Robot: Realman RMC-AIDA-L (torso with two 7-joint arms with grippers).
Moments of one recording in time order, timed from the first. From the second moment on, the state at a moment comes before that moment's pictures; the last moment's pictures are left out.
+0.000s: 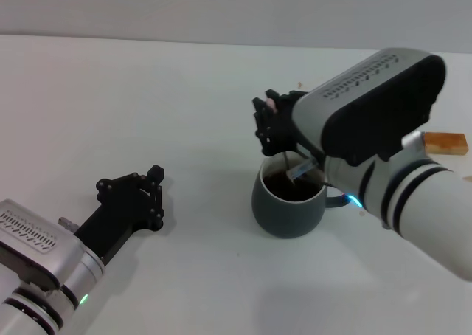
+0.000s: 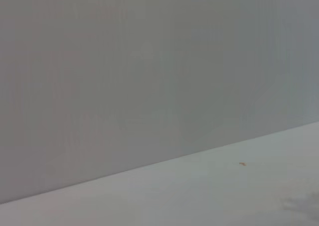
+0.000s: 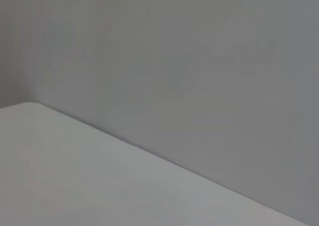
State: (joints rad) left arm -0.33 -2.07 -0.33 -0.33 2.18 1.09 0.03; right arm 0.13 2.07 0.86 1.66 -0.38 -0.43 -2.56
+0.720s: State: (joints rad) left arm -0.34 -2.07 -0.33 -0.32 2.18 1.09 0.03; right arm 0.06 2.08 0.78 1.71 -0.42 -0.44 -2.55
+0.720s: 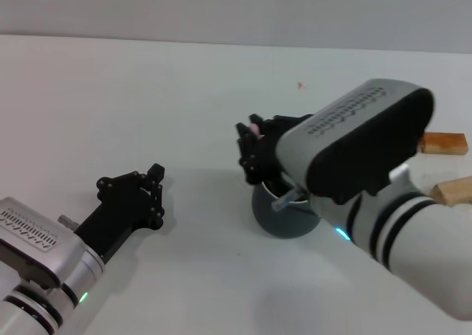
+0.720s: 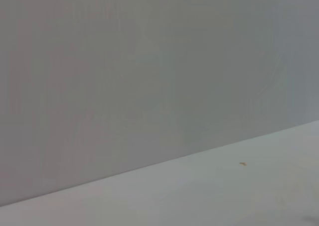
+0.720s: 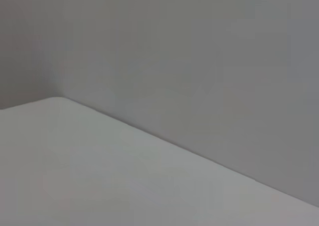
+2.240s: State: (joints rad) left arm -0.33 -2.07 -0.33 -0.33 2.18 1.09 0.03; right arm 0.10 2.08 0.78 1.65 -0.45 -0.44 -2.51
